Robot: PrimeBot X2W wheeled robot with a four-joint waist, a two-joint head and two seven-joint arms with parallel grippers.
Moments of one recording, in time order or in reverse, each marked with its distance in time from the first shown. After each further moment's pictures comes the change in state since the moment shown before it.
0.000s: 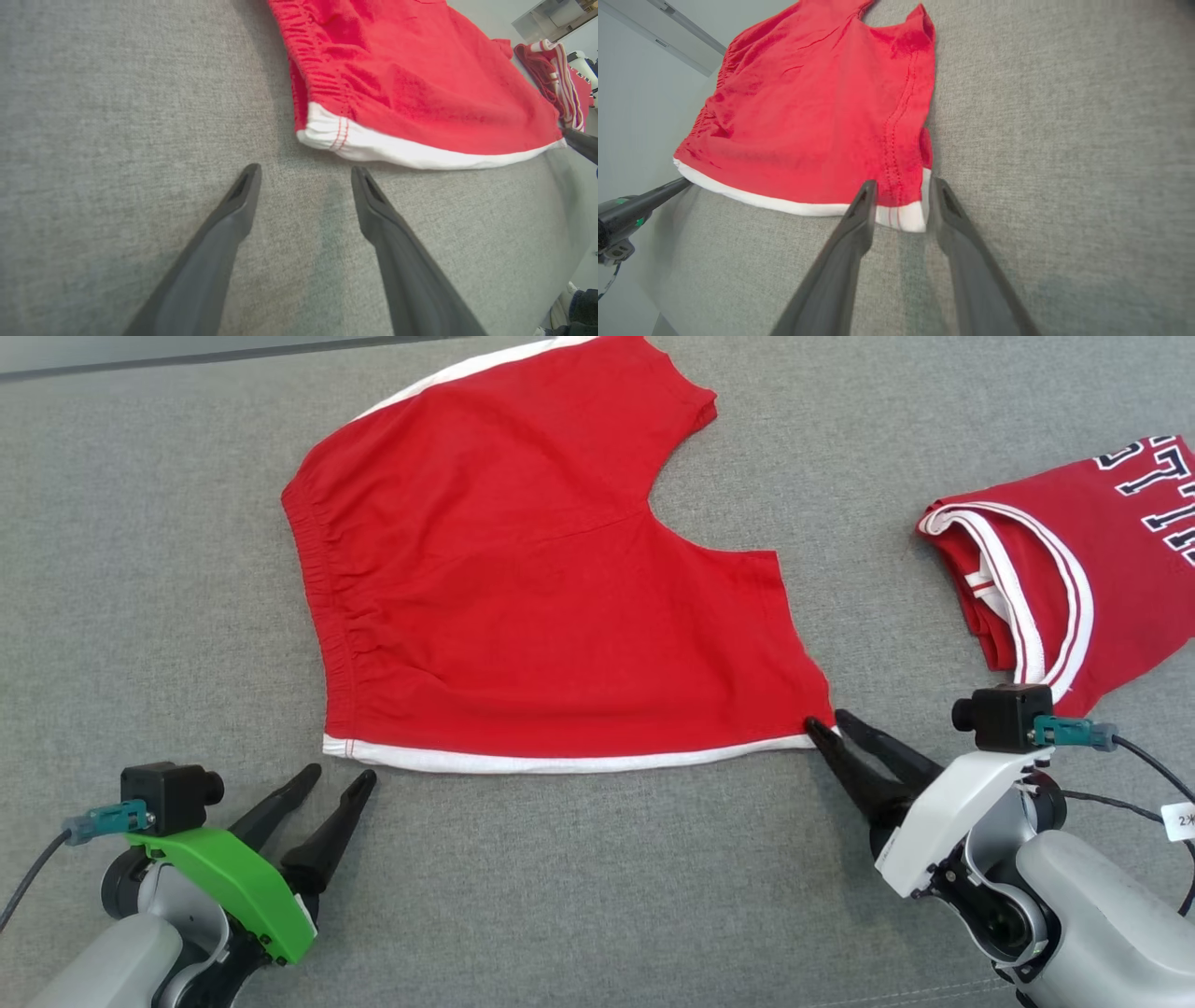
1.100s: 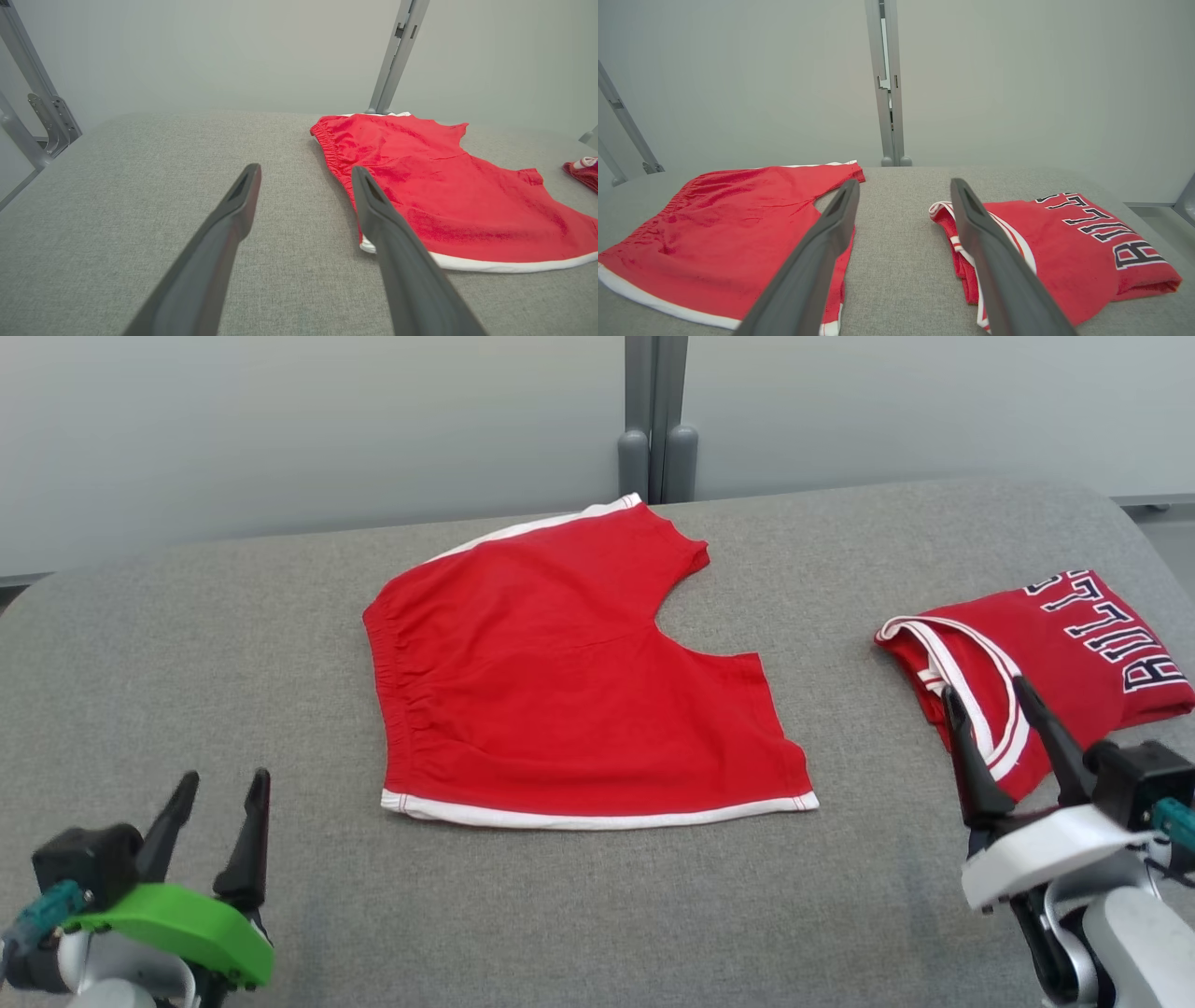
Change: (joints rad) left arm 0.218 -0.063 0.320 -0.105 0.314 0.208 -0.141; right arm 0.203 0.044 -0.303 -0.080 -0.449 -0.166 -0.267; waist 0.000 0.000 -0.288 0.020
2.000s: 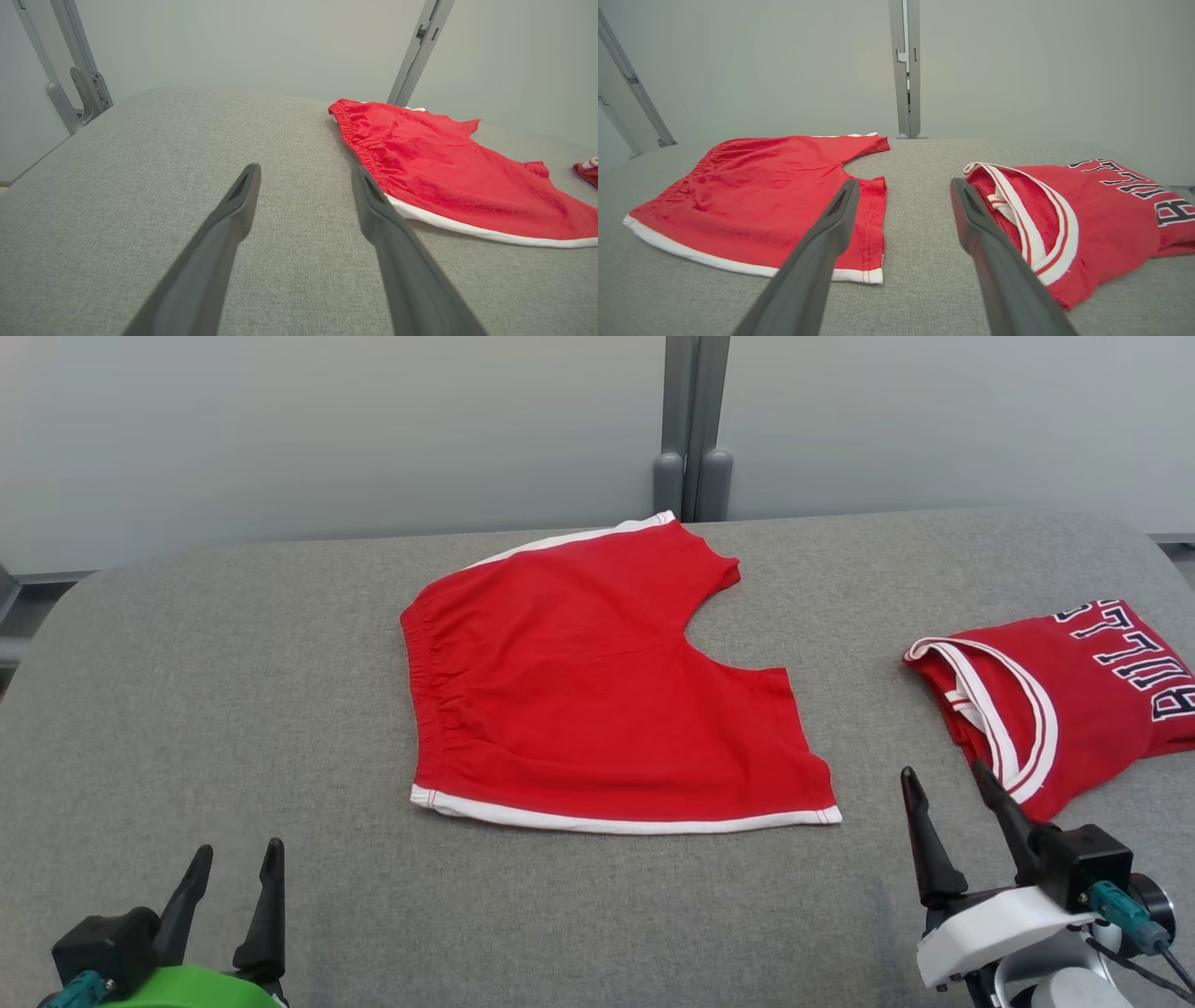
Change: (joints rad) left arm 0.197 -0.130 0.169 -0.071 0.146 -0.015 0.000; right arm 0.139 0.142 -0.062 -0.011 -0.159 0.002 0.000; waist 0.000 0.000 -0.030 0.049
